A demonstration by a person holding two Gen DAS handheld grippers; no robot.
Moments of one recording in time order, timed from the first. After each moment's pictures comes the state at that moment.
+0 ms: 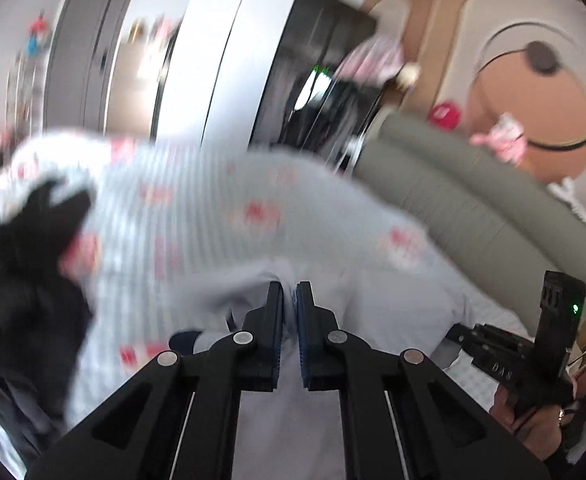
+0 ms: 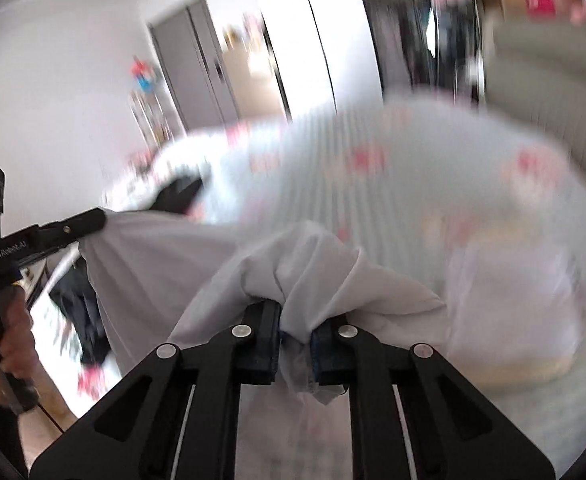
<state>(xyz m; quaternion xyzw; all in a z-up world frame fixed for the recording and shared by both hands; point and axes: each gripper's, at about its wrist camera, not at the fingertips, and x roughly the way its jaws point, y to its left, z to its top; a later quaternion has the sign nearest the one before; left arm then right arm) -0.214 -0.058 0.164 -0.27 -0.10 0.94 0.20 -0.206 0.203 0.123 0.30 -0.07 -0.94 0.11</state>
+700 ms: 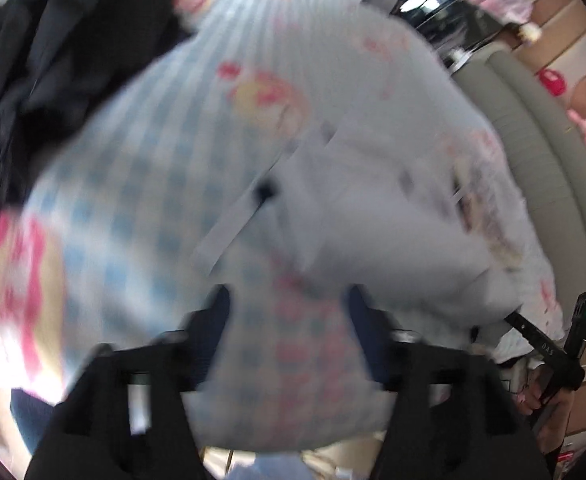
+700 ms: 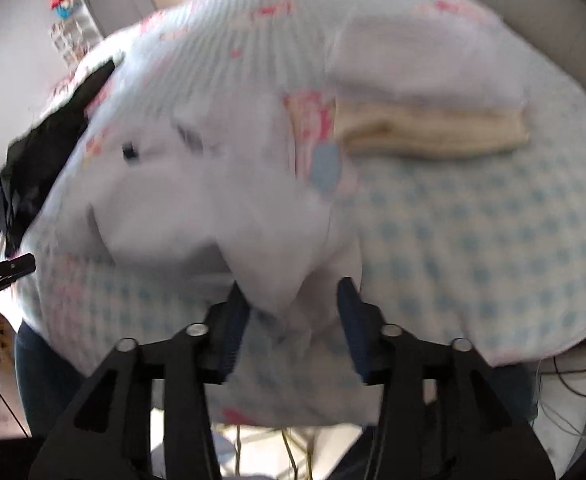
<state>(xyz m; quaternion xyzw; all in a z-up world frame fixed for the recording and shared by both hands) -0.148 -0.124 -0.078 -0.51 -0.21 0.83 0.11 -0.117 0.245 -0.048 0.51 -0.07 -0.86 0.00</state>
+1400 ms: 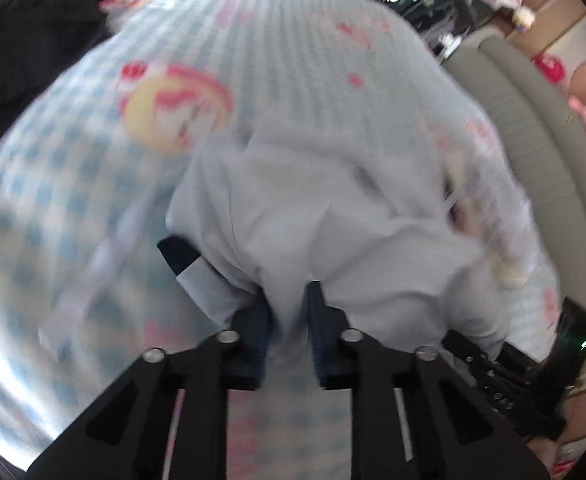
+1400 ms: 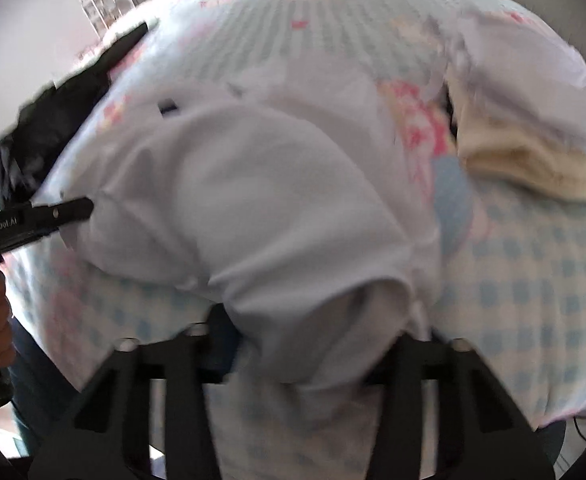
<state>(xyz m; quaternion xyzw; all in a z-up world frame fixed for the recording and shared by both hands) -0.220 -0.063 -0.063 -0.52 -0.19 0.83 0.12 -0.184 0.187 -0.102 0.53 -0.04 -0.84 0.07</state>
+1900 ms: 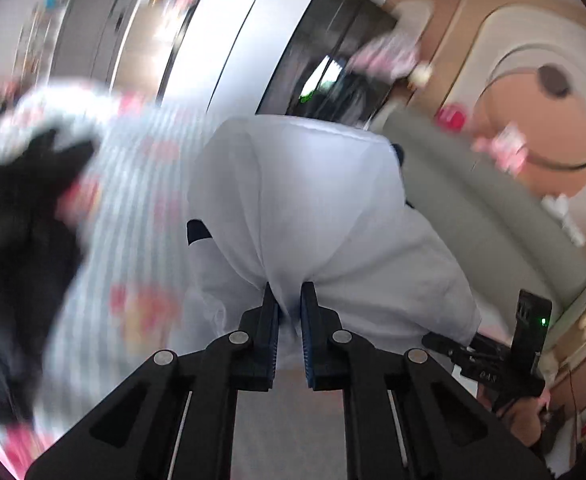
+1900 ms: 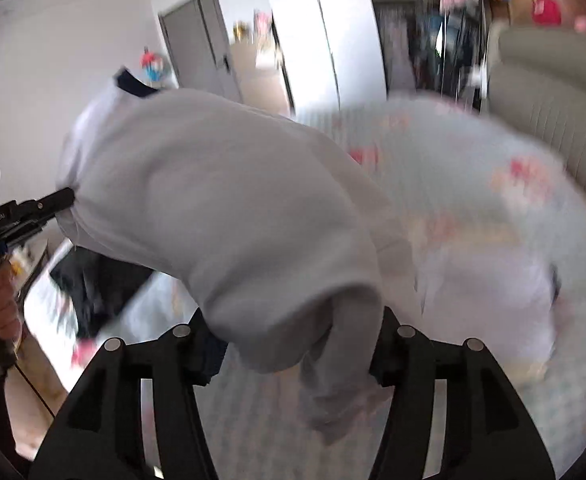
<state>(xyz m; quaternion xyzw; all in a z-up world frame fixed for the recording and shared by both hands) -0.194 -0.091 0.097 -0.36 -0.16 0.90 0.19 -0.200 0.220 0.073 0.37 -0.05 -0.92 0.13</state>
